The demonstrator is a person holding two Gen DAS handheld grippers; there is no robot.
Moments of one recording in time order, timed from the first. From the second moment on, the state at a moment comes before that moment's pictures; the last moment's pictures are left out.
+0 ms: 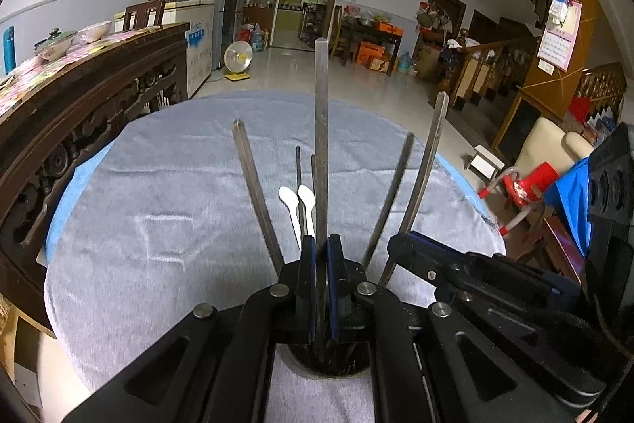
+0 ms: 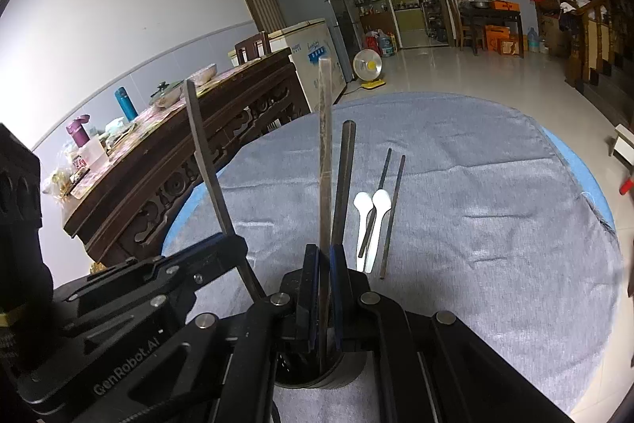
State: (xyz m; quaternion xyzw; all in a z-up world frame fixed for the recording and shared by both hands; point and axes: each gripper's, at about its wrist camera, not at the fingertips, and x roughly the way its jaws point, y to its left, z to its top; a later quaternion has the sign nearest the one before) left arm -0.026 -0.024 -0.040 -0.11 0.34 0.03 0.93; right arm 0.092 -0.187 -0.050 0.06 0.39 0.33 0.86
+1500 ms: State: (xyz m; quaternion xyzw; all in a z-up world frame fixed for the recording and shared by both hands) left arm -0.035 0.105 -0.075 -0.21 0.39 0.18 0.88; right arm 0.127 -0.260 -0.099 0.12 0.47 0.26 0.83
